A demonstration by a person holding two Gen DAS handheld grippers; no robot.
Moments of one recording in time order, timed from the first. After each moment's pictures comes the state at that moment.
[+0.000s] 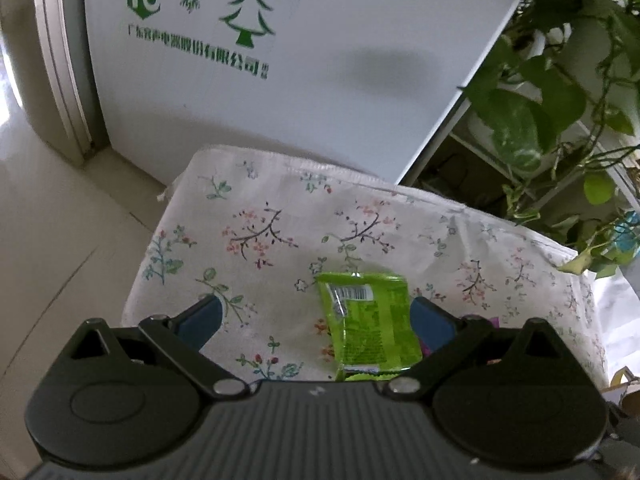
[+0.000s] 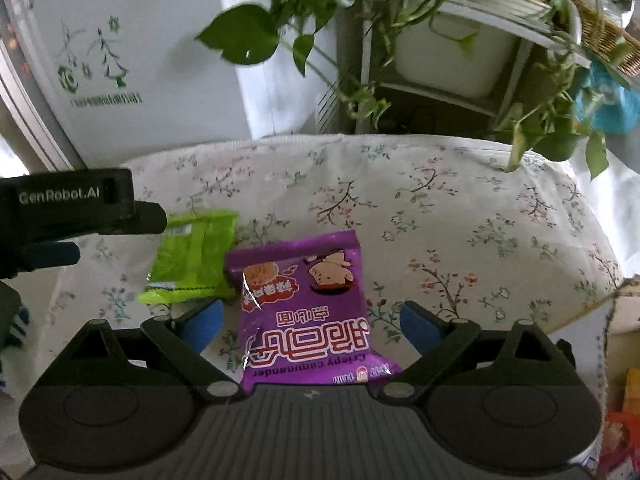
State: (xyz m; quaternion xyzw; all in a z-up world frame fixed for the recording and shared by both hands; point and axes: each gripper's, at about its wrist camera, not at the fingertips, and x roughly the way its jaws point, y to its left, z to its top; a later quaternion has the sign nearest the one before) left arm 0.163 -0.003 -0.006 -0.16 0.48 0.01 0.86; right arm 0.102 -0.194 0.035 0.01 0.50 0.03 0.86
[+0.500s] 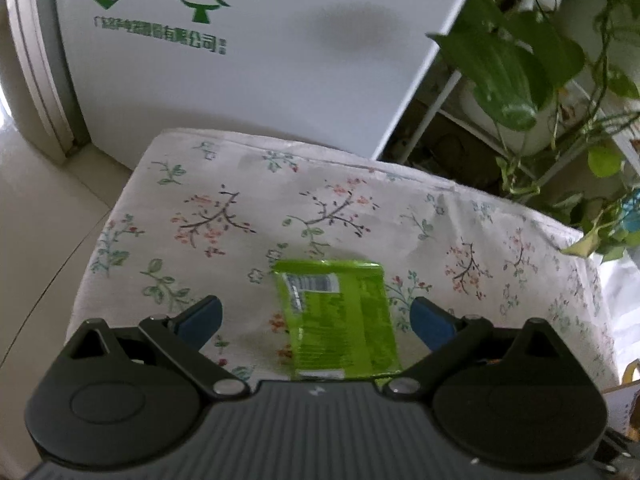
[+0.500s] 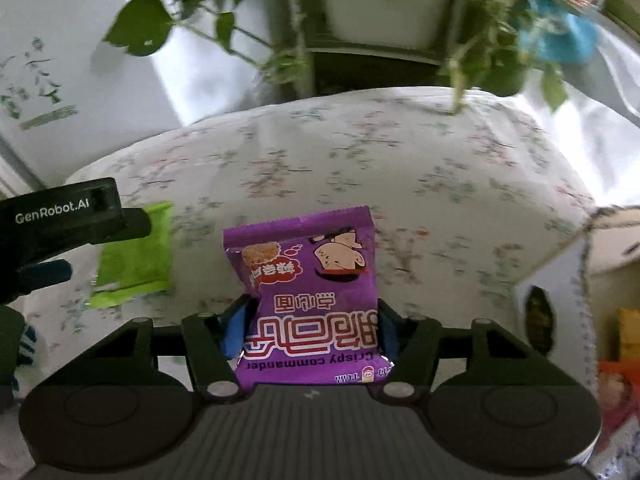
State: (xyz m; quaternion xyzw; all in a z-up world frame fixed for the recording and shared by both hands) left arm 0.178 -0.037 -0.023 -0.13 0.50 0.00 0.86; right arm 0.098 -0.227 0.025 0.06 0.53 -0.05 0.84
